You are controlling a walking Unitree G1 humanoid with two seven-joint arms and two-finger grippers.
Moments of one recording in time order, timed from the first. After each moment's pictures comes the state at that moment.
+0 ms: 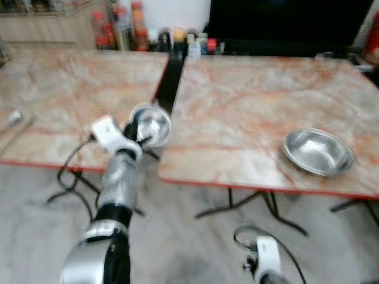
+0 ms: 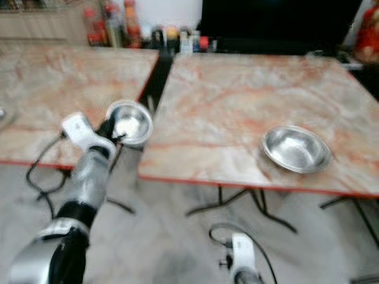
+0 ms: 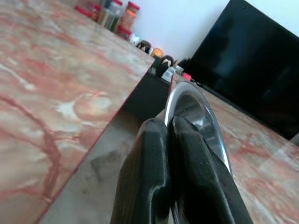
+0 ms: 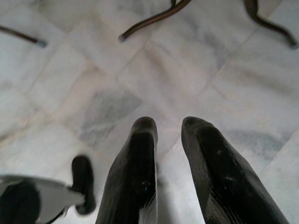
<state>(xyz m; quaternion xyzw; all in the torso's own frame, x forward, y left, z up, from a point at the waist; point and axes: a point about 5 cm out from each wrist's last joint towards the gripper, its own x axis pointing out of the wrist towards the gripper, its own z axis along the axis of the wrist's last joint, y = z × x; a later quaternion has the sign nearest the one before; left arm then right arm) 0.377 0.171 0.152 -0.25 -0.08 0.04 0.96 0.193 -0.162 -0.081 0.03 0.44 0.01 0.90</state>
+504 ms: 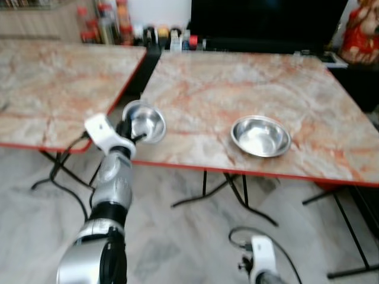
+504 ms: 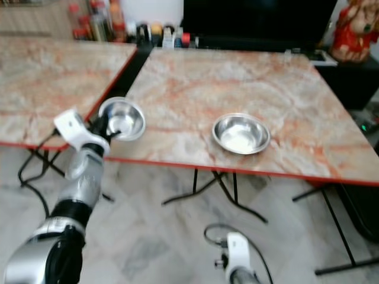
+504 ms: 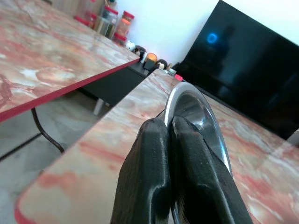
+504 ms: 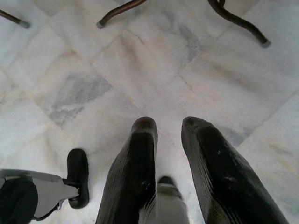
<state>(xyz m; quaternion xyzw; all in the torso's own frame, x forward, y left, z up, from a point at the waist) 0.378 0.172 0.159 -0.25 -0.09 0.04 0.96 0.199 -0.164 -0.078 0.01 0.43 0.01 0.90</state>
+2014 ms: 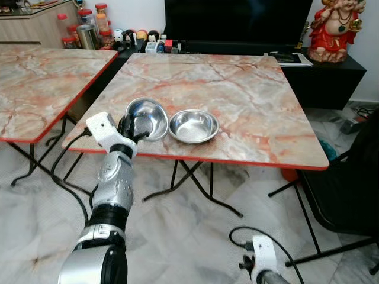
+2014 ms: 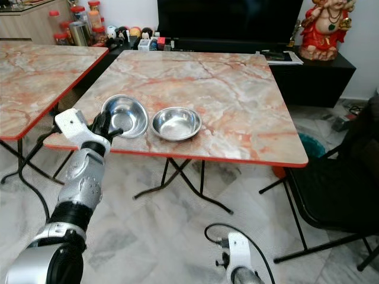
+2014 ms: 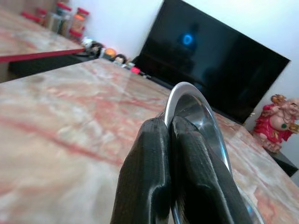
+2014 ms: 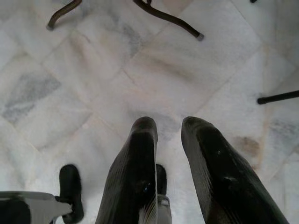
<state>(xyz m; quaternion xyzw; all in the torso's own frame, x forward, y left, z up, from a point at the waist) 0.373 0.173 0.166 -0.23 -0.11 0.02 0.97 0.199 -0.167 -0.078 0.01 0.44 0.01 0.90</state>
